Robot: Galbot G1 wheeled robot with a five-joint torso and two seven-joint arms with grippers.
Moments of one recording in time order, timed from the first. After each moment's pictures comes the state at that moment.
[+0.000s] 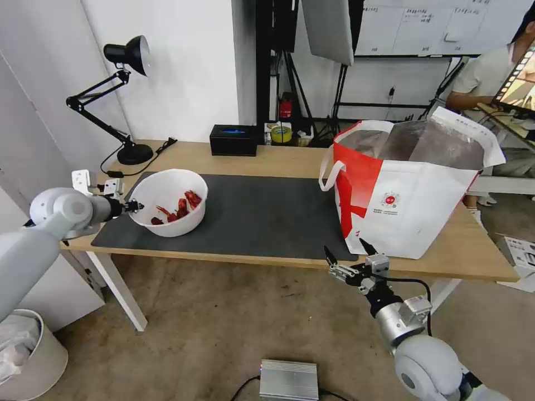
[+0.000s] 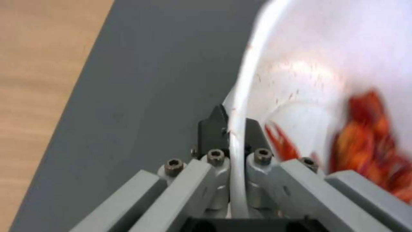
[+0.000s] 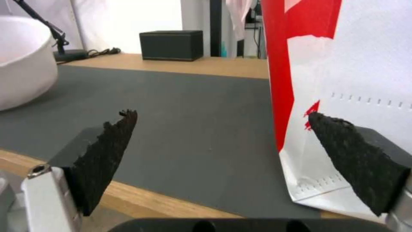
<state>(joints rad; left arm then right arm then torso) 0.45 -0.56 -0.03 -1.53 -1.46 0.73 -0.33 -1.42 0.88 0.25 2.07 0.54 0.07 0.22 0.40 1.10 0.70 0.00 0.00</state>
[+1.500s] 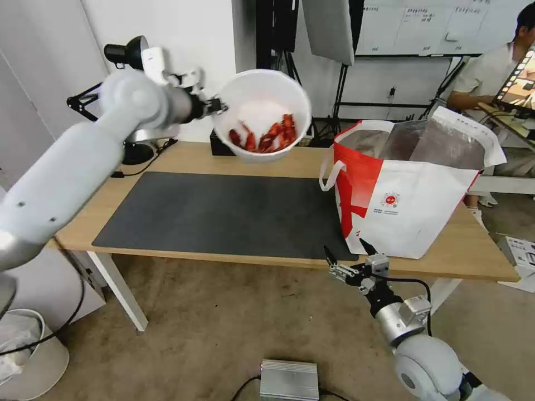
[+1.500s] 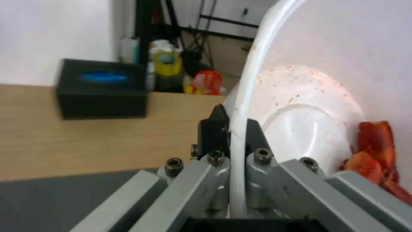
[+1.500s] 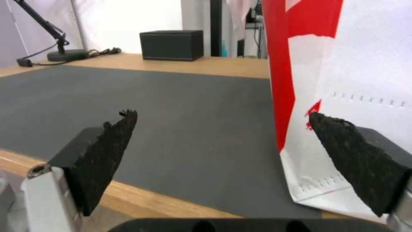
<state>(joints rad) -0.21 -1.00 0.34 -1.49 -1.71 0.67 -0.62 -1.42 0.88 0.25 2.07 0.54 0.07 0.22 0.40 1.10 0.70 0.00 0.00</state>
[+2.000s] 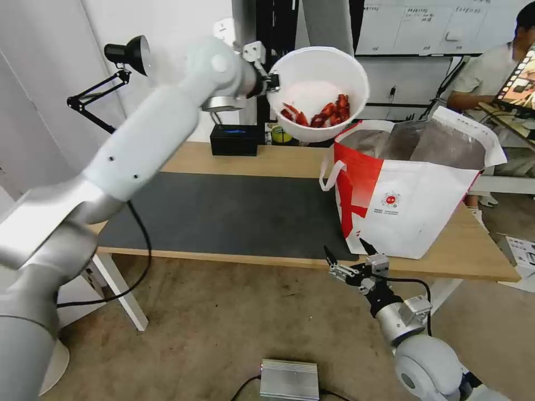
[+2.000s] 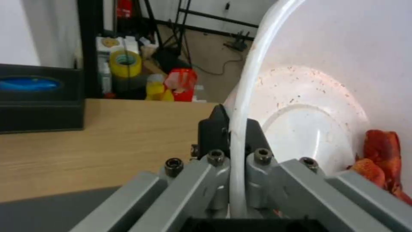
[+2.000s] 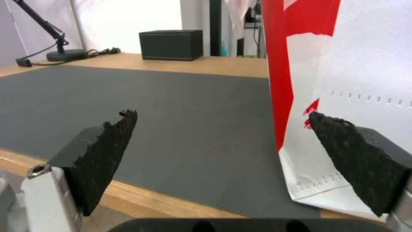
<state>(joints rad) -0.32 -1.27 0.40 -1.27 -1.70 0.64 -0.67 -1.42 0.88 0.25 2.07 0.54 0.07 0.22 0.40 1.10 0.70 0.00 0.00</state>
